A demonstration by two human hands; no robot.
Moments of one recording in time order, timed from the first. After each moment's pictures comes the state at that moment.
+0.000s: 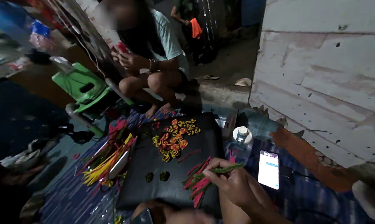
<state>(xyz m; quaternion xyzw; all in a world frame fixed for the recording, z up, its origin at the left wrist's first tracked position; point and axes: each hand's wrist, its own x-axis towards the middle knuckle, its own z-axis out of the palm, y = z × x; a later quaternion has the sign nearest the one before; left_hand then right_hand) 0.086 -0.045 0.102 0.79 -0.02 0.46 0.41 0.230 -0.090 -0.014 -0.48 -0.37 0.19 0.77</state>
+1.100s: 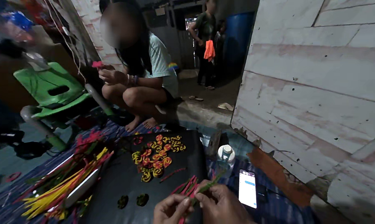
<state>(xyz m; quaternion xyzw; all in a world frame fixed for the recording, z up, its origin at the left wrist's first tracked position) 0.085 0.016 0.003 0.69 0.16 0.25 0.66 0.225 -0.106 -0.017 -0.53 -0.41 0.23 0.71</state>
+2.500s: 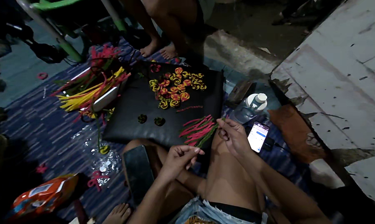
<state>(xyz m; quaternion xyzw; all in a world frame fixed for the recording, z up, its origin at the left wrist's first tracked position) 0.032 0.013 -0.036 0.56 0.26 0.14 0.77 0.232 -0.080 -0.049 -0.53 -0.19 0.39 0.73</state>
